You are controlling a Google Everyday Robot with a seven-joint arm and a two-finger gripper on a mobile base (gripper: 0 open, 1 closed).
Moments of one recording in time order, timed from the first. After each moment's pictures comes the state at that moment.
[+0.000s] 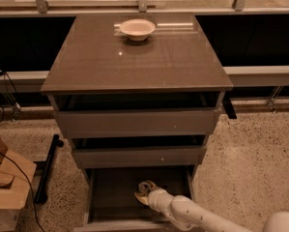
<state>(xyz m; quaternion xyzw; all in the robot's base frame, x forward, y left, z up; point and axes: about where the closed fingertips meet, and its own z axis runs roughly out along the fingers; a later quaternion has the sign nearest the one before) 0.571 -0.008 0.227 -0.36 0.79 0.19 0.46</state>
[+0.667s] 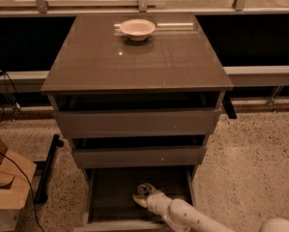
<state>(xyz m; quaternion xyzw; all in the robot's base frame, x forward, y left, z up) 0.572 -0.004 0.199 -0.32 0.80 0.20 0.46</state>
